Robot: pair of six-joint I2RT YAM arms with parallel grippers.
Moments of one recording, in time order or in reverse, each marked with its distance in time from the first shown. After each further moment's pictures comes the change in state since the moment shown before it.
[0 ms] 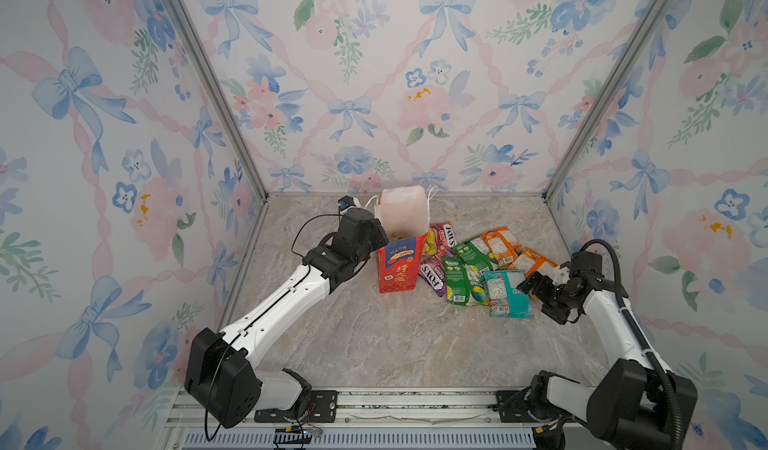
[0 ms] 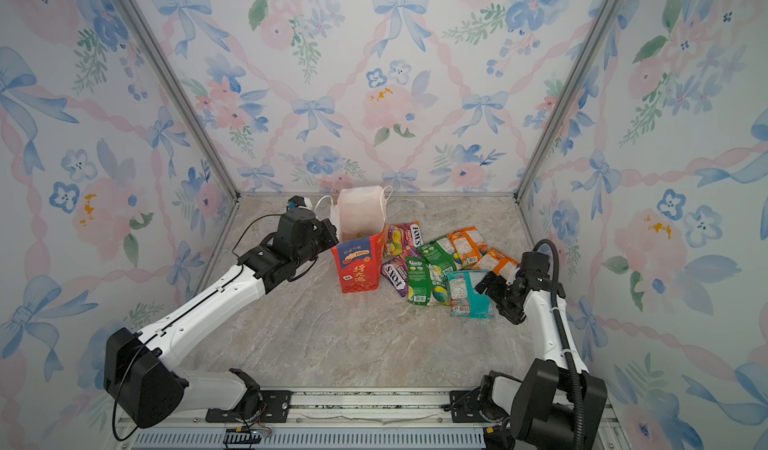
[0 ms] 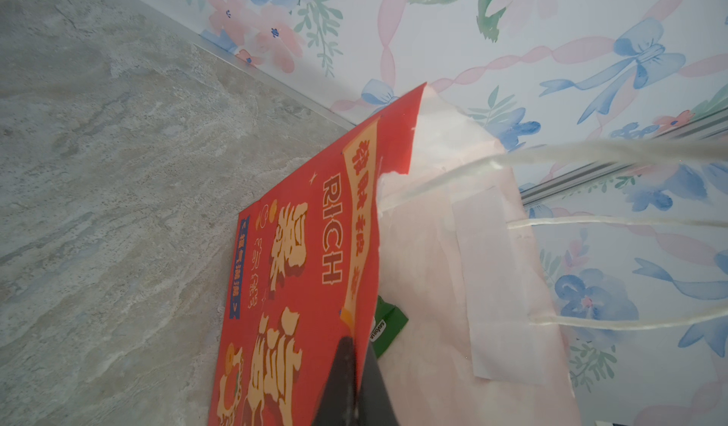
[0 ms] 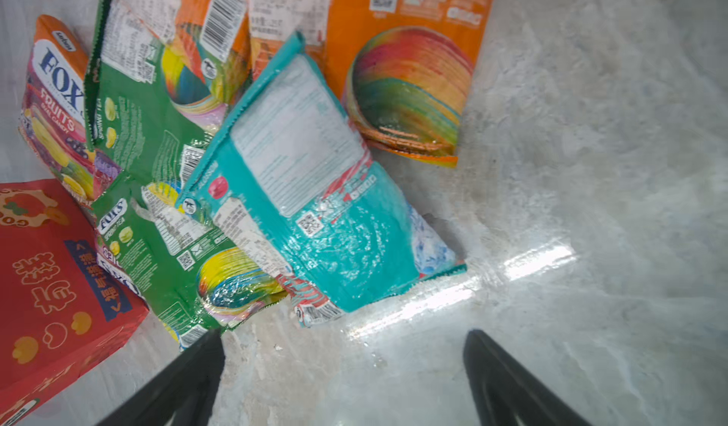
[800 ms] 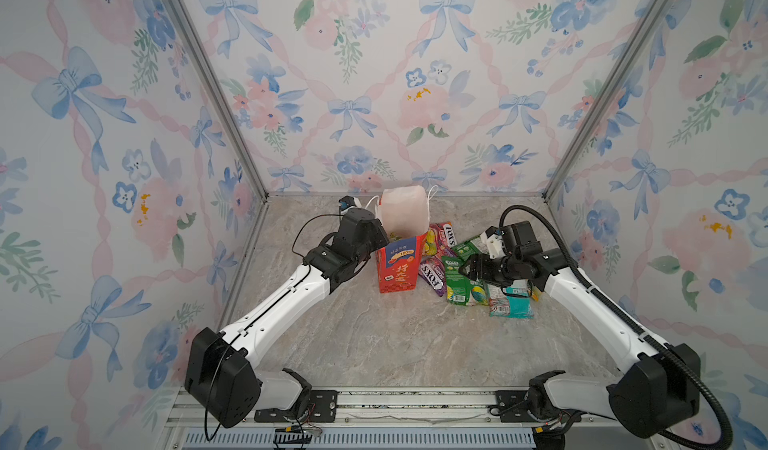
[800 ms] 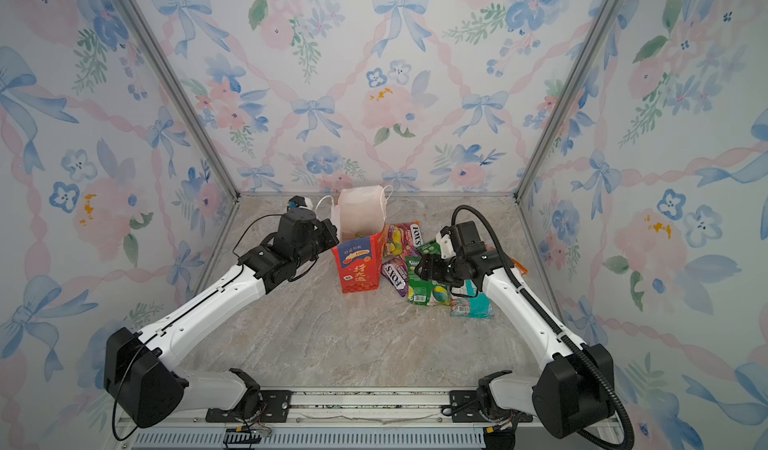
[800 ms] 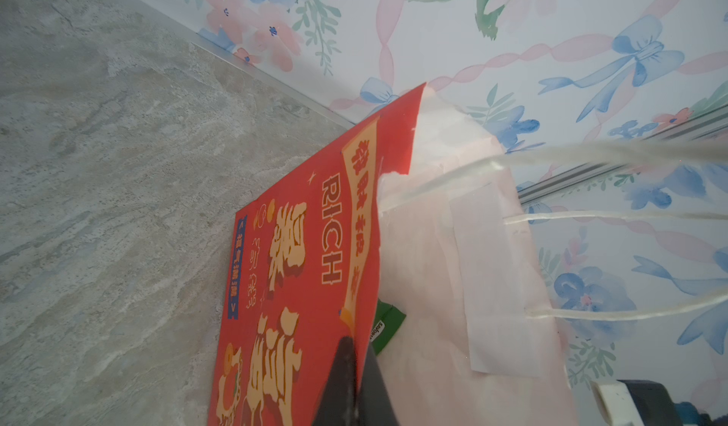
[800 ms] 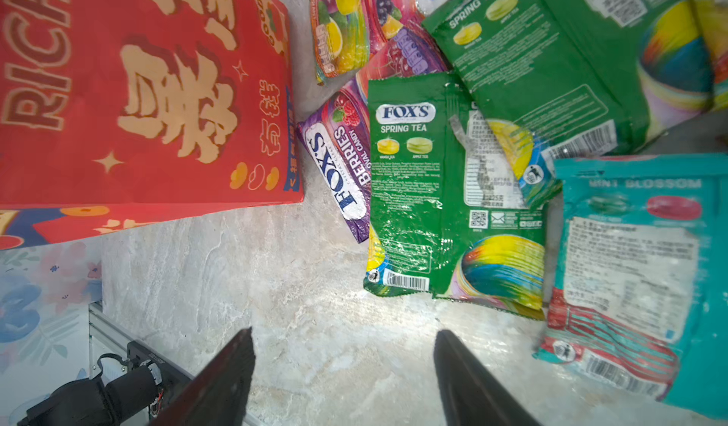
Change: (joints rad) left arm -0.005 0.000 0.000 0.000 0.000 0.000; right arm 0.648 0.094 0.258 0.068 0.002 0.067
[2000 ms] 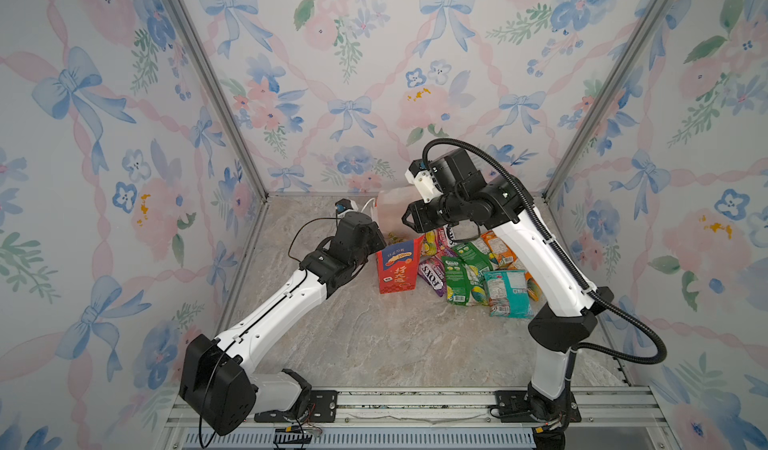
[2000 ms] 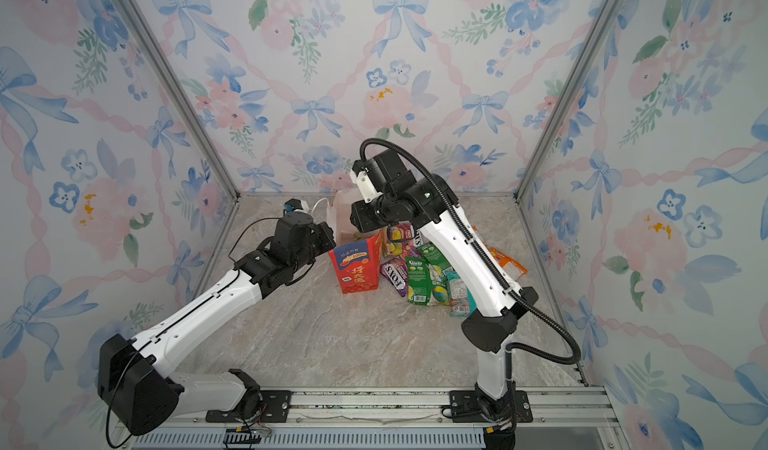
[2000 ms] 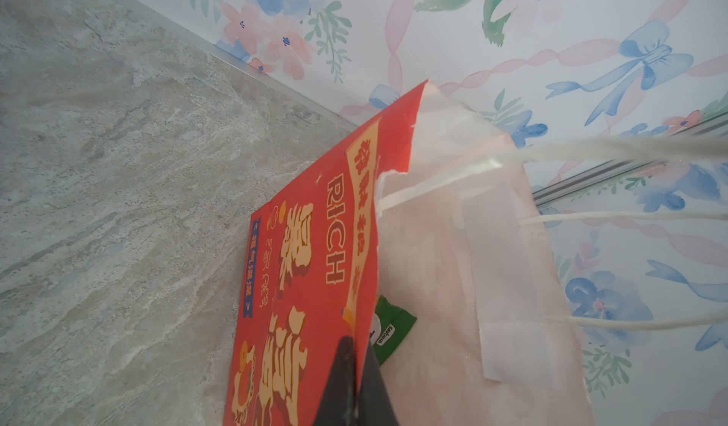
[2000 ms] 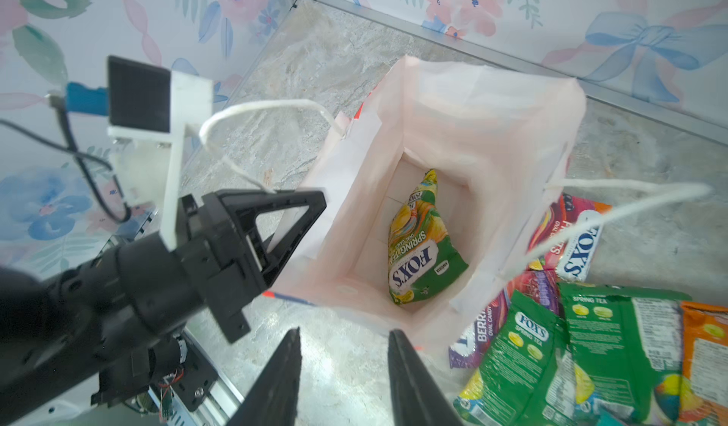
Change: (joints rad) left arm -0.002 -0.040 -0.038 0.000 -0.034 0.011; right arm 0.450 0.588 1.378 -0.572 0.237 -0.211
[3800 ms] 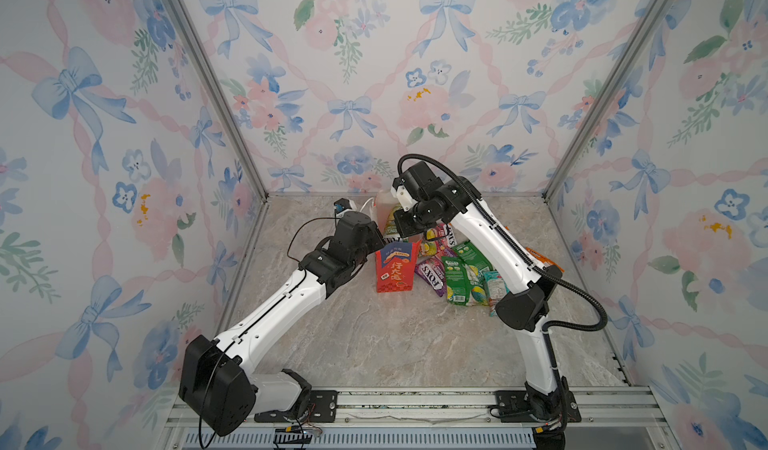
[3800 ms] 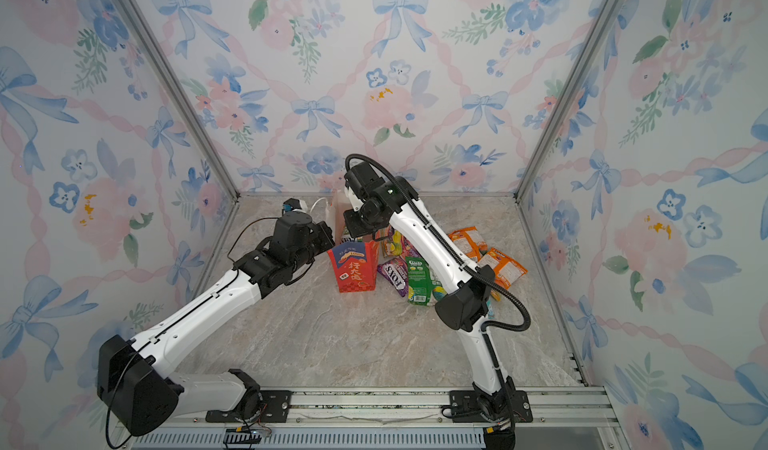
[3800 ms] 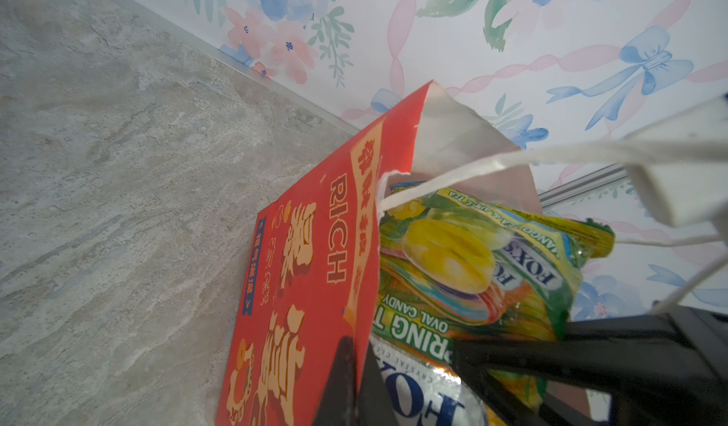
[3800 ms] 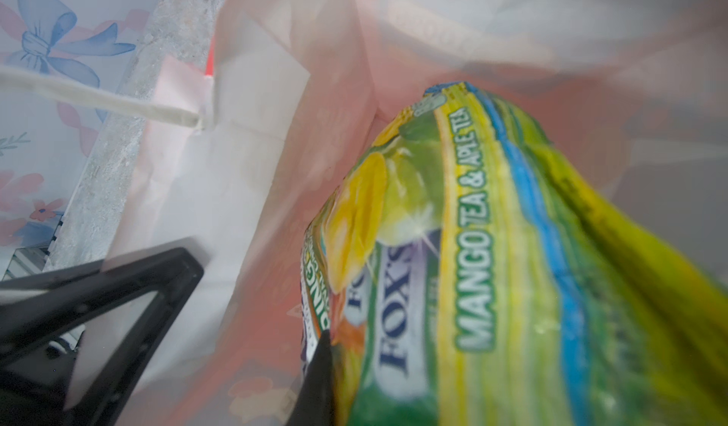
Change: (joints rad) left arm 0.006 -0.003 0.000 0.000 -0.003 0.000; right arm -0.034 0.300 0.113 -0.028 0.045 0.034
